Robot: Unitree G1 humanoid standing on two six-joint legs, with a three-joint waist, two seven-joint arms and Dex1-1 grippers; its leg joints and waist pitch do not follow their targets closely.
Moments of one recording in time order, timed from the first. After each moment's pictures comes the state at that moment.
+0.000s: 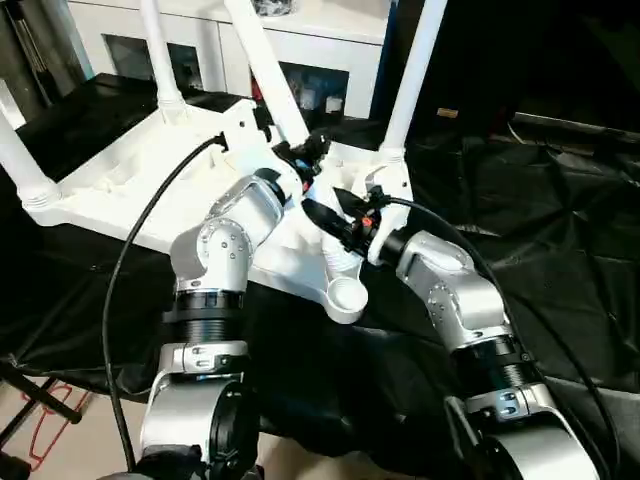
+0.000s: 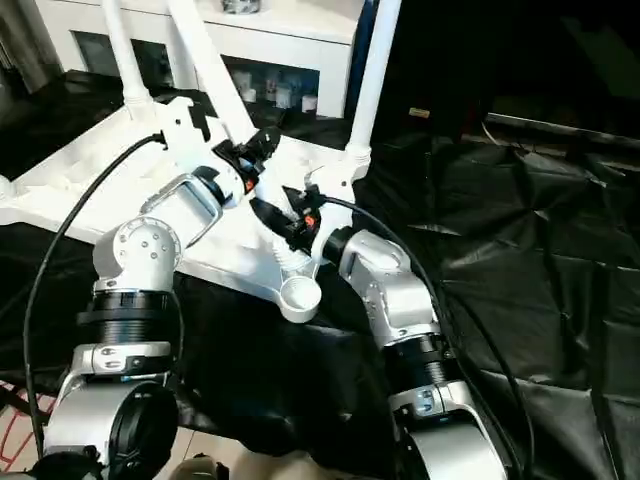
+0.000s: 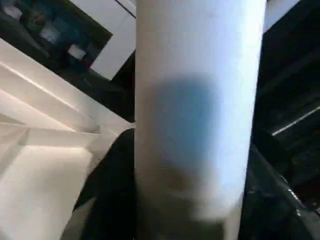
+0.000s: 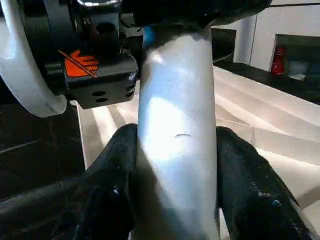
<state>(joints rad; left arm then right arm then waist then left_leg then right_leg) -0.80 -0.09 0.29 0.28 -0.52 0.64 -0.05 -0.61 -0.03 0.05 0.39 0.22 0.26 0.63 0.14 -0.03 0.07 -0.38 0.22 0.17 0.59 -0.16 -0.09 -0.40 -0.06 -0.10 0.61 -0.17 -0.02</state>
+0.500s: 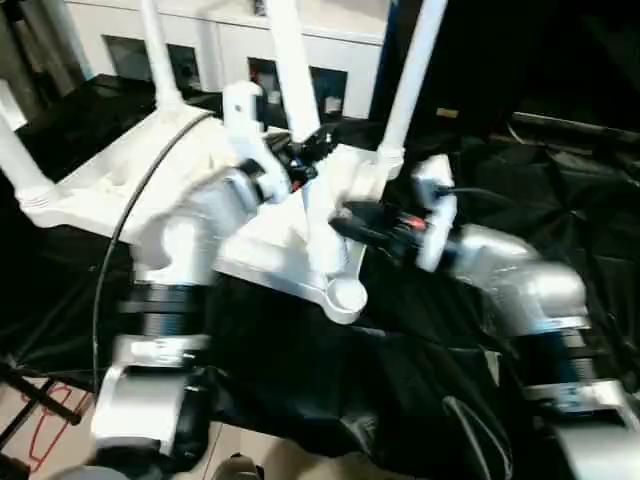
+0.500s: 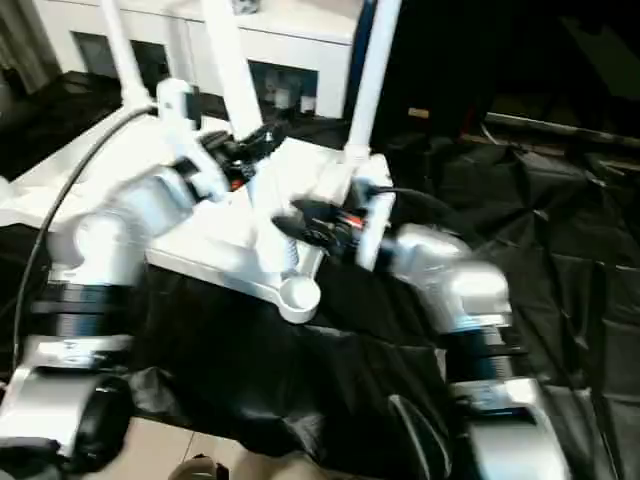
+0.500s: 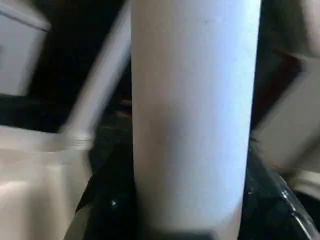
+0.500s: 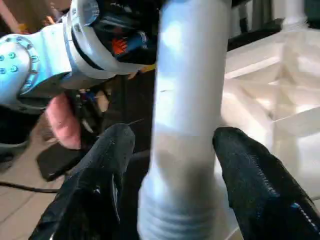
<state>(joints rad) -0.80 0.13 0.15 0.23 -0.60 0.73 -0.54 -0.60 -0.28 0.01 0.27 0.51 0.65 1.06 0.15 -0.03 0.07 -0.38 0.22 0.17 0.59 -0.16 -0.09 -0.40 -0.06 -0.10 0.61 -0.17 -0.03</state>
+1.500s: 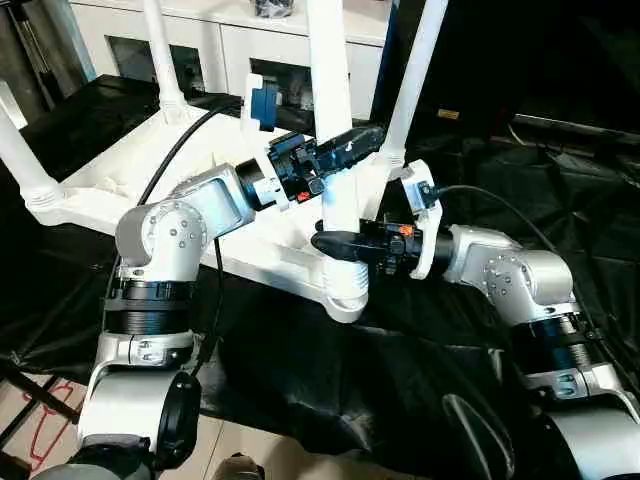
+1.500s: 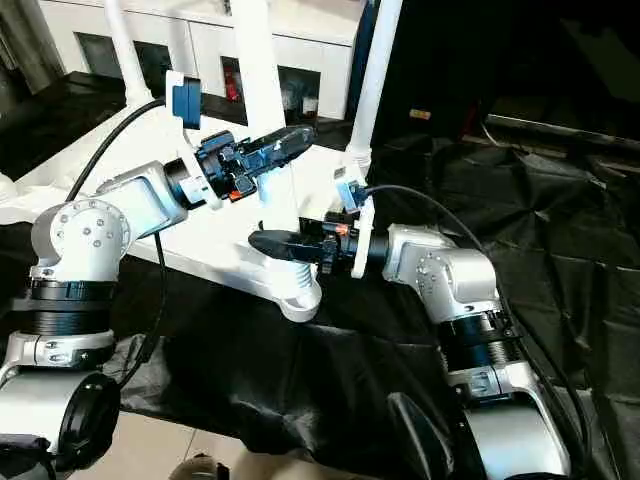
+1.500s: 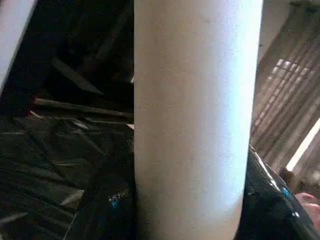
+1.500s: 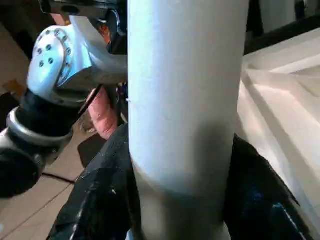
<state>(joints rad) -0.80 0.16 0.14 0.19 -0.72 0.82 -0.73 -0.66 -0.25 0.07 0.30 0.55 0.70 1.12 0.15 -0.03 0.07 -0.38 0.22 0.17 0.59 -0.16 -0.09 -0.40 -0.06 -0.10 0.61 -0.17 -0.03</state>
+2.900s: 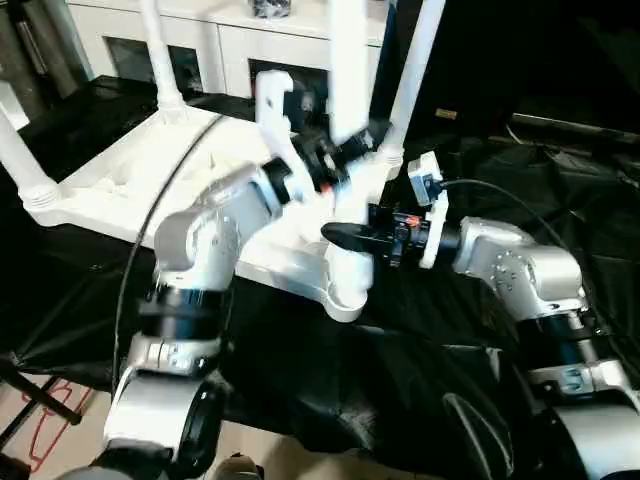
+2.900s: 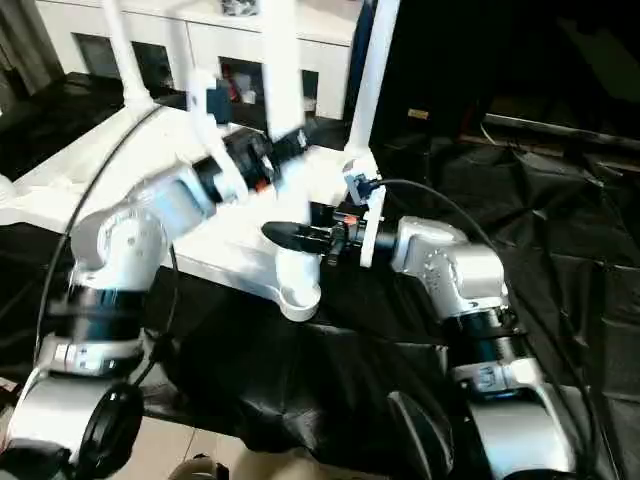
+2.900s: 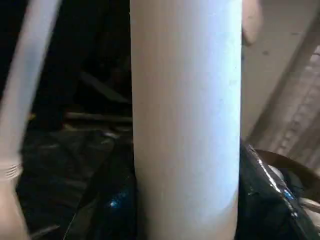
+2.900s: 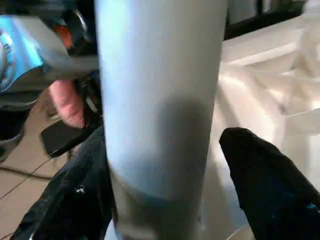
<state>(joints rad) -0.77 0.09 0.06 0.17 -0.60 0.65 -0.66 -0.68 -0.31 0.07 0.33 0.47 0.66 1.10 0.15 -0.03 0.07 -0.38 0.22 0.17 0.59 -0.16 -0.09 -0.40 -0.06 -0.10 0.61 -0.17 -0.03</state>
